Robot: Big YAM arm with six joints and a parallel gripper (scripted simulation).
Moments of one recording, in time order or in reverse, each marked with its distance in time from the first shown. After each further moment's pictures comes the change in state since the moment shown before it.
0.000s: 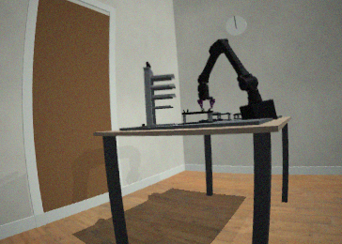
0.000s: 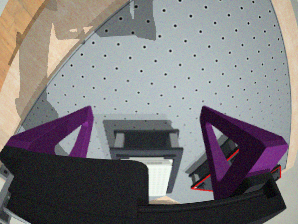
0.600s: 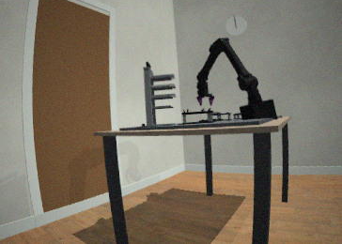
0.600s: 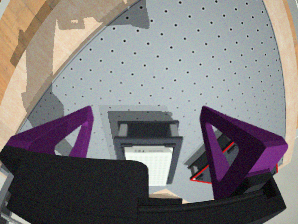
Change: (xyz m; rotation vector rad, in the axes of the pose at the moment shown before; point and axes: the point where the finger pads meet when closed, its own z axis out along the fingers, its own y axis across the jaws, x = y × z) arm -0.001 0.005 -0.026 0.000 0.002 -0.008
